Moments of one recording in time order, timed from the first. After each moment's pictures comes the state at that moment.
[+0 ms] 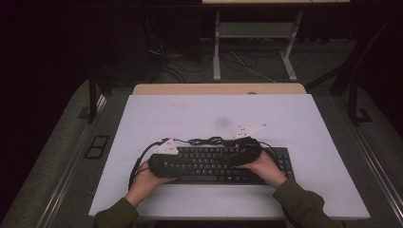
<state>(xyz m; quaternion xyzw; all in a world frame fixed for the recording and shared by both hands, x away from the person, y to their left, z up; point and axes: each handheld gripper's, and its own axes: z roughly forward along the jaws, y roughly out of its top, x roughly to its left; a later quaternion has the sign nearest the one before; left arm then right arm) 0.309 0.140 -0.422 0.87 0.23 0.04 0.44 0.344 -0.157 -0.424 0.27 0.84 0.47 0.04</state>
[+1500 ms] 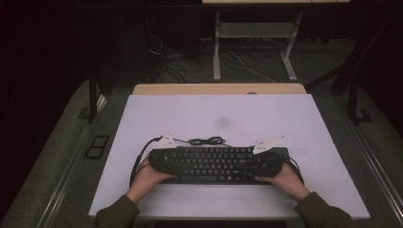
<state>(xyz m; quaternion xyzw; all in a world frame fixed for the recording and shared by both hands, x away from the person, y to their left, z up) 0.321 0.141 -0.427 0.85 0.27 0.07 0.45 0.306 -0.208 -0.431 0.25 0.87 0.43 -0.01</state>
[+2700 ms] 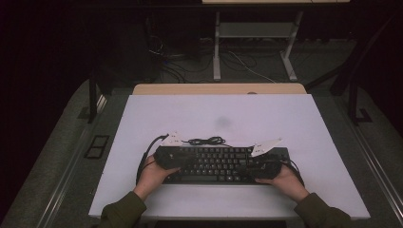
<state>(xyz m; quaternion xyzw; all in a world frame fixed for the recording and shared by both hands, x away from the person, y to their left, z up) 0.332 0.126 -0.429 0.86 0.26 0.06 0.43 0.306 -0.207 -0.439 0.25 0.88 0.41 0.00</state>
